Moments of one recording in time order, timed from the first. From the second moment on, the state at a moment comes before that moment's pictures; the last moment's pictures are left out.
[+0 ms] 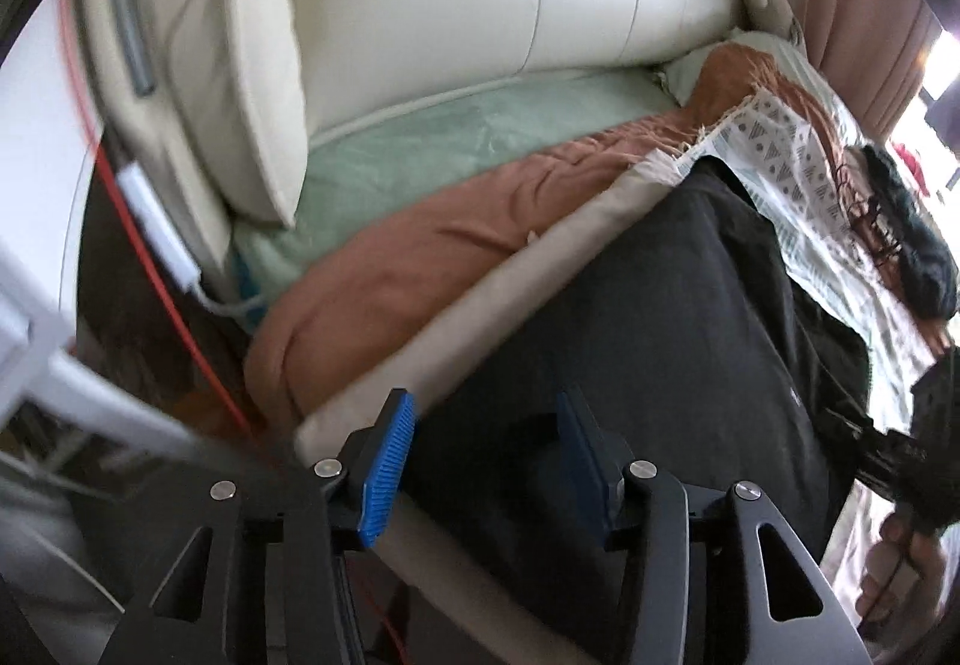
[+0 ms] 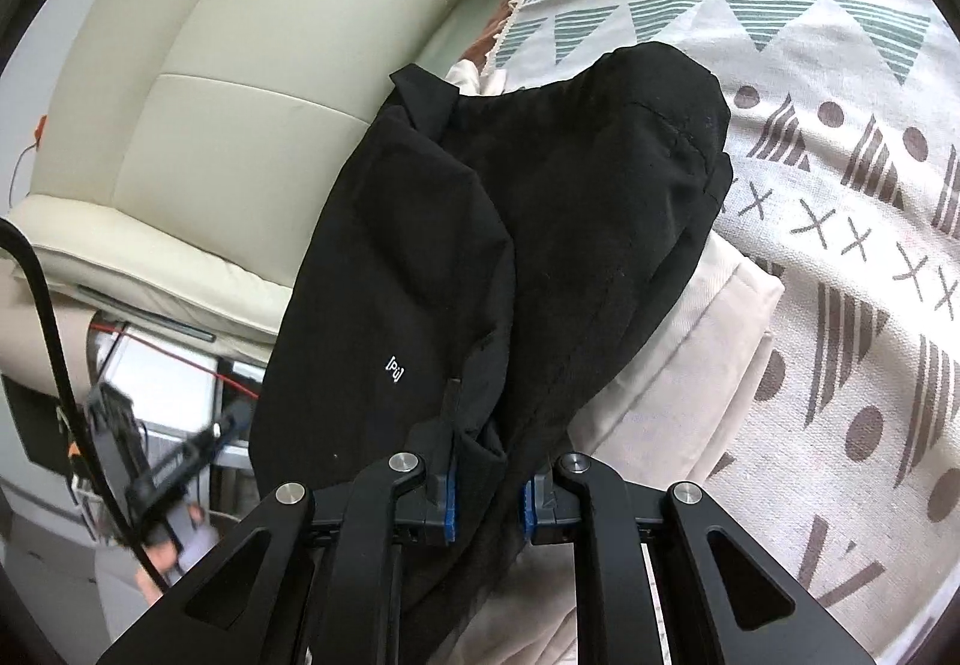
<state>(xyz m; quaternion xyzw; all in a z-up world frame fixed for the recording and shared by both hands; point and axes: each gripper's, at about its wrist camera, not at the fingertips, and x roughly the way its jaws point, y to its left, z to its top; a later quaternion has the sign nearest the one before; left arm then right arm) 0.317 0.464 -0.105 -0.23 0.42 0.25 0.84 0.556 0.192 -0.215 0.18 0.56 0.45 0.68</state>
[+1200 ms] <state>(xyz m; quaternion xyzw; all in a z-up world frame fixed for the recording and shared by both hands) 0.277 0.442 -0.127 -0.40 0.36 0.20 0.82 0.547 0.199 -0.197 0.15 0.56 0.46 0.67</state>
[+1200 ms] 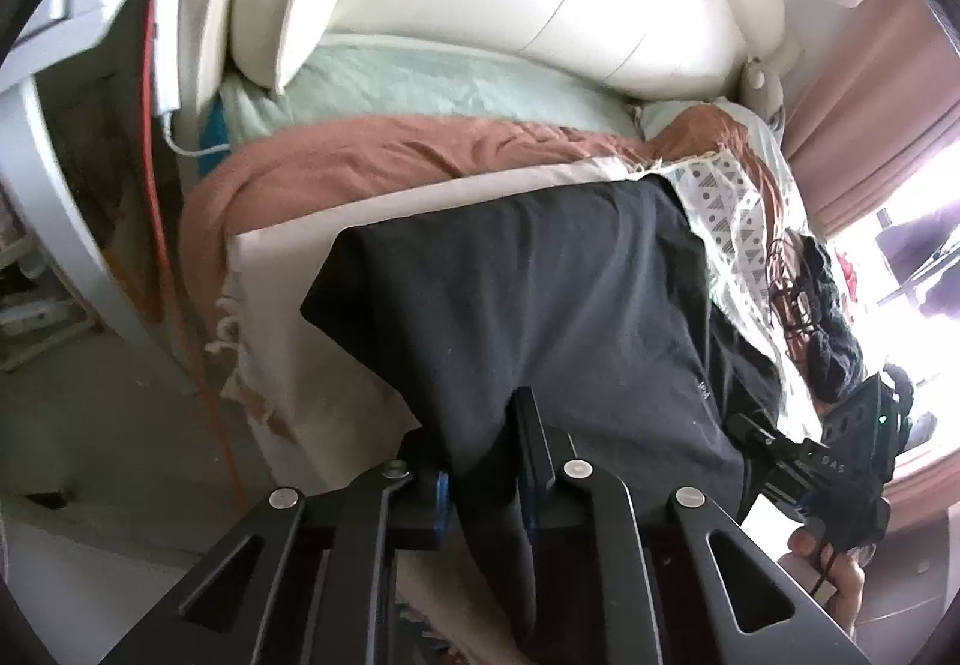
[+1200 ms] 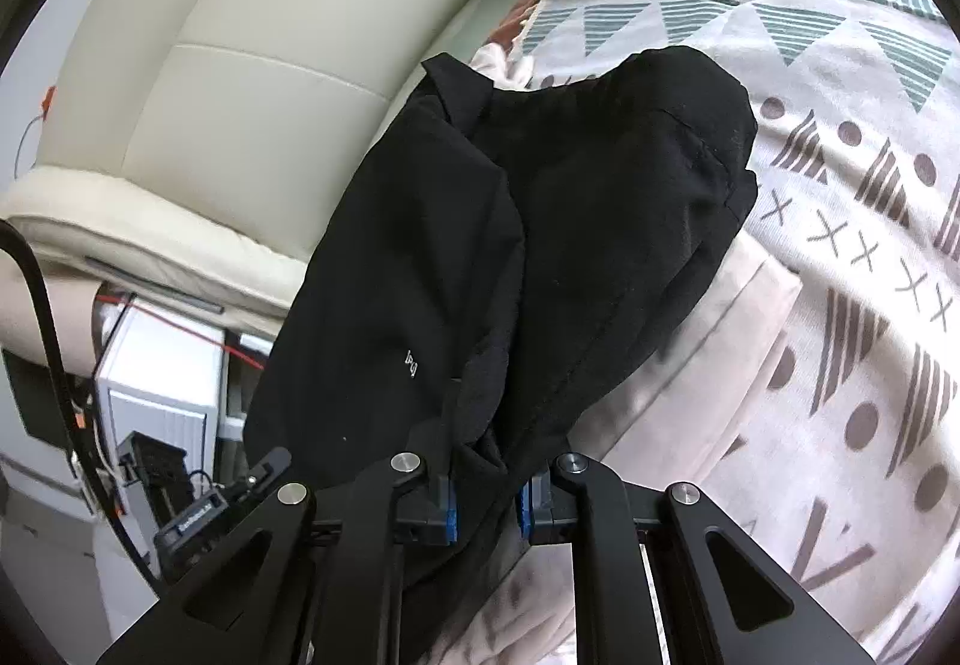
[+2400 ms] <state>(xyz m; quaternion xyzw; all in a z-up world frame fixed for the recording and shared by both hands) 0.246 0.419 -0.120 -0.32 0.38 0.26 0.83 0.550 0.151 -0.191 0.08 0.56 0.40 0.72</state>
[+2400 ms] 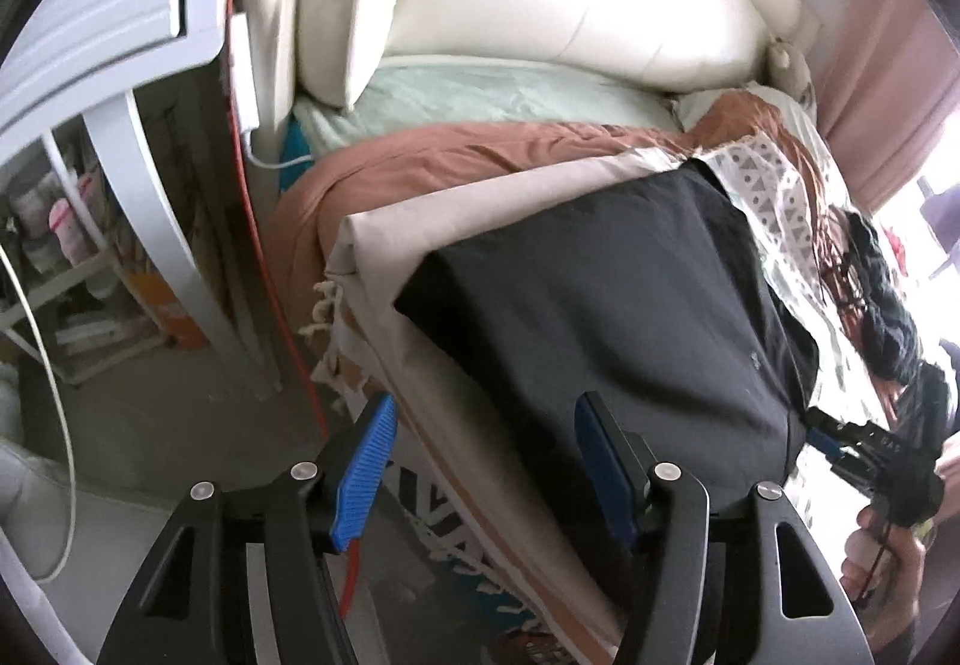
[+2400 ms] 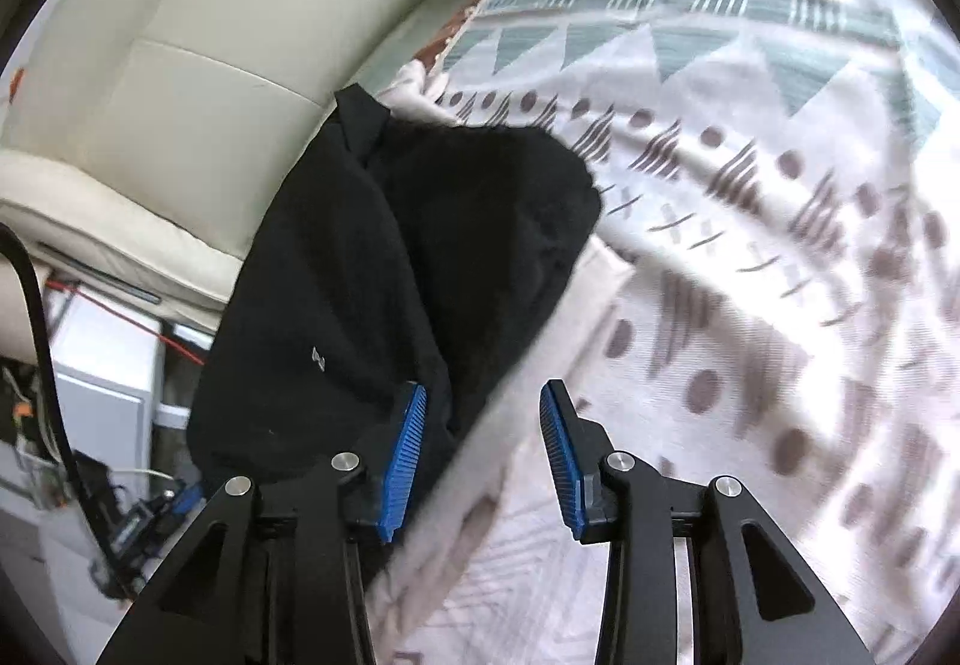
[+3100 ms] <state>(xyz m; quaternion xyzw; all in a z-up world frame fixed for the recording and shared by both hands) 0.246 0.288 -0.041 -0.21 0.33 0.19 0.90 0.473 -0.025 -0.092 0.04 0.47 0.33 0.82</state>
